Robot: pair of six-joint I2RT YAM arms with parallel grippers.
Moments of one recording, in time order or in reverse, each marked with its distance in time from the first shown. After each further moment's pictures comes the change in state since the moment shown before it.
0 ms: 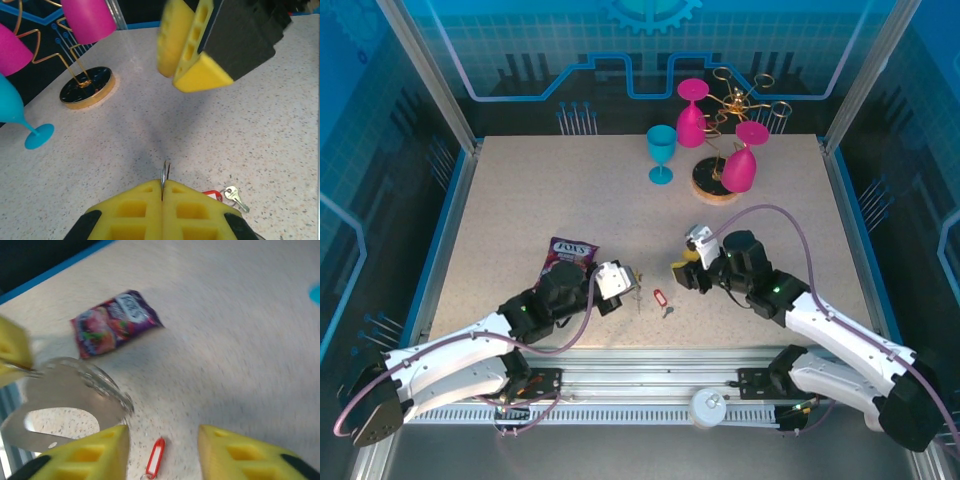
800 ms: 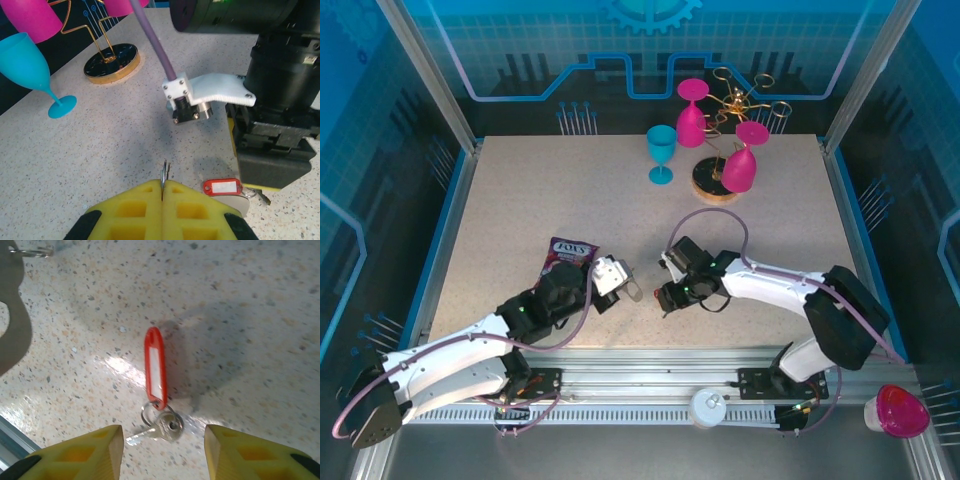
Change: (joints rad) left arm 0.000 -0.022 -0.001 -0.061 -0.124 -0.066; right arm 0.128 0.559 0.223 -0.314 0.013 0.276
